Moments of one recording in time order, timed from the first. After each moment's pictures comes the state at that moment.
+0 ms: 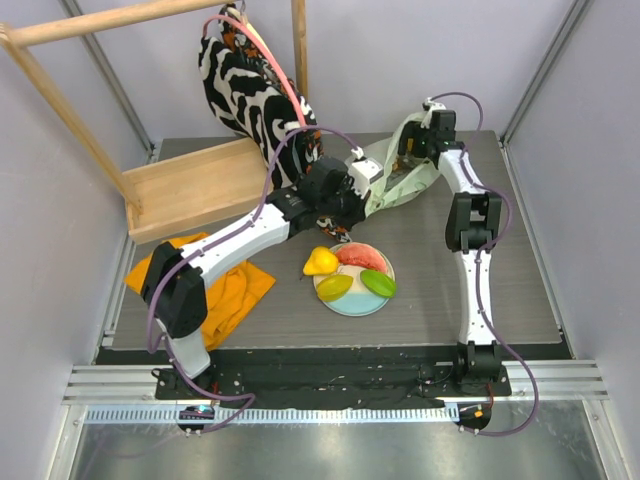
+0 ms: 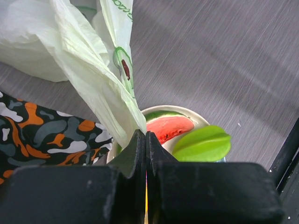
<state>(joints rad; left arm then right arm) -0.80 1.77 1.54 -0.35 0.20 0.00 -0.01 2.70 2.43 -0.30 -0.19 0.11</state>
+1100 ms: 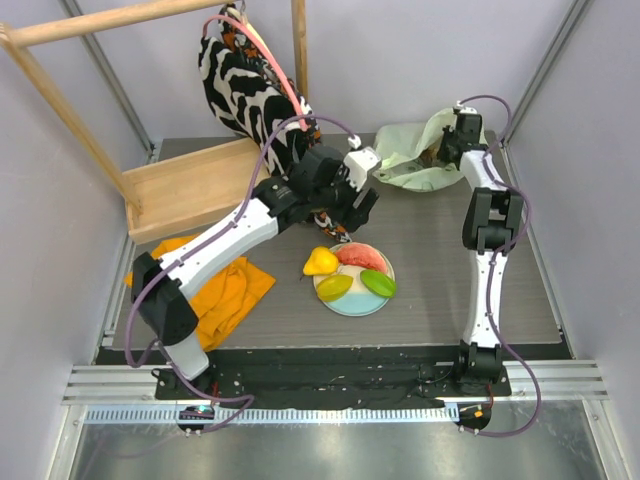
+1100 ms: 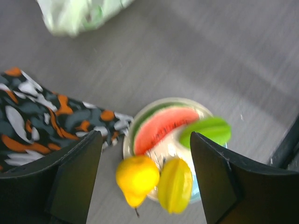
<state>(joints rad) -0.80 1.70 1.66 -0.57 0.13 0.07 -0.09 2.61 2.27 -0.26 0.00 0.10</state>
